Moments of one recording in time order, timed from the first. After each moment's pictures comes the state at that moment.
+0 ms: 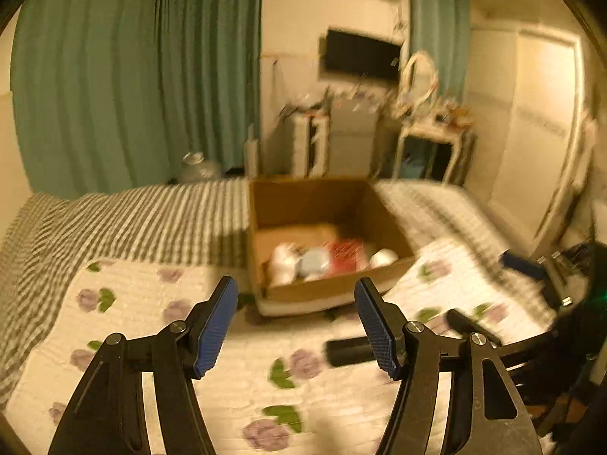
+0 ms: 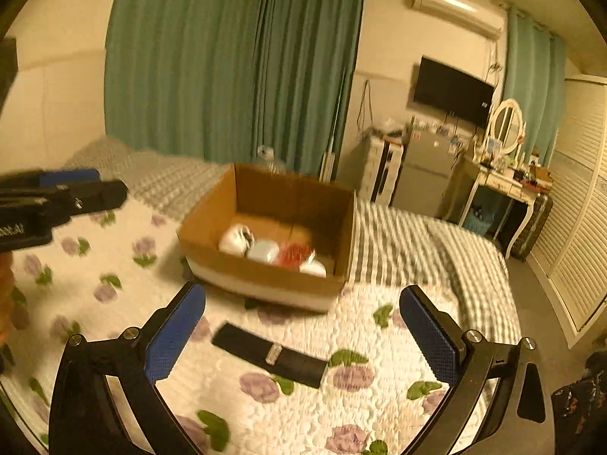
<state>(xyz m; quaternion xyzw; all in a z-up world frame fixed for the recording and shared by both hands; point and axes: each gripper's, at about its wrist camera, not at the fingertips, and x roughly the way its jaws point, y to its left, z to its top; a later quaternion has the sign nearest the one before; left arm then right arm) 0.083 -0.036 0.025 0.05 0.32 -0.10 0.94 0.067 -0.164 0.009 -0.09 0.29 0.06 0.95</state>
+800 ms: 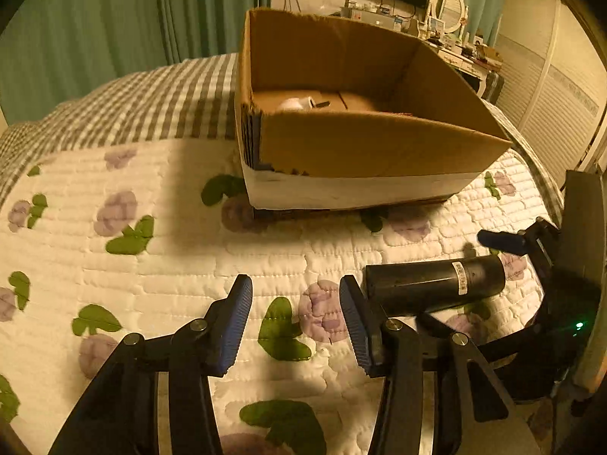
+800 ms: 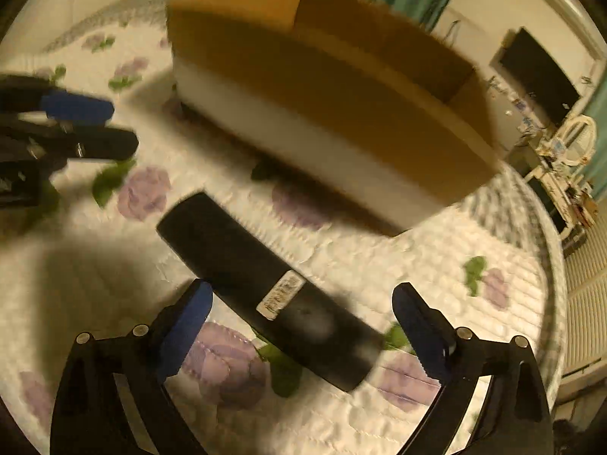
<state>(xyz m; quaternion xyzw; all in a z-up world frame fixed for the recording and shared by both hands) 0.143 -0.035 -0.113 0.03 0.46 -0.09 0.88 0.153 -0.132 -0.156 -0.23 0.44 0.14 0.85</state>
